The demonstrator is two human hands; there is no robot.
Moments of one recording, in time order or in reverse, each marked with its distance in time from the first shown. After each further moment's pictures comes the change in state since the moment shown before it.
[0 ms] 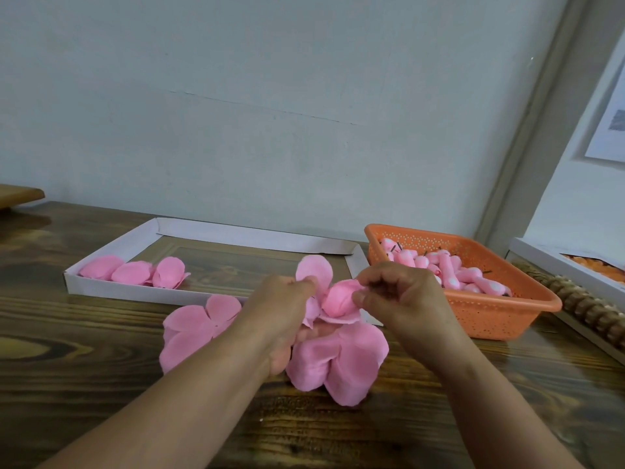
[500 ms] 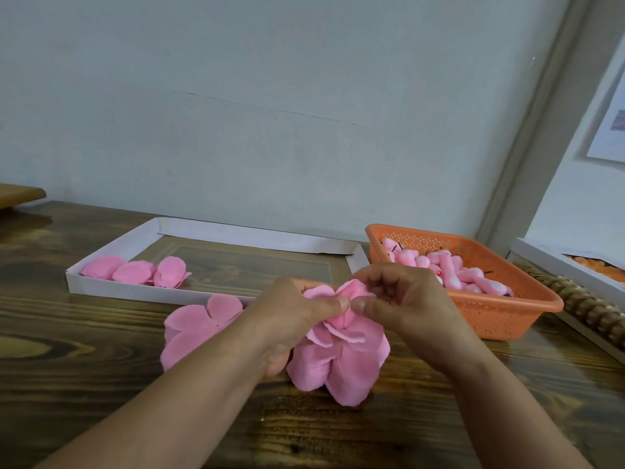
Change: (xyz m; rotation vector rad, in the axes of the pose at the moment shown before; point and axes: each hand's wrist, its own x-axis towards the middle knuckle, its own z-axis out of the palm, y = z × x) left_hand -0.002 -0.003 -0.004 0.193 -0.230 0.098; right_hand -0.001 -0.004 -0.006 0.032 -0.099 0.035
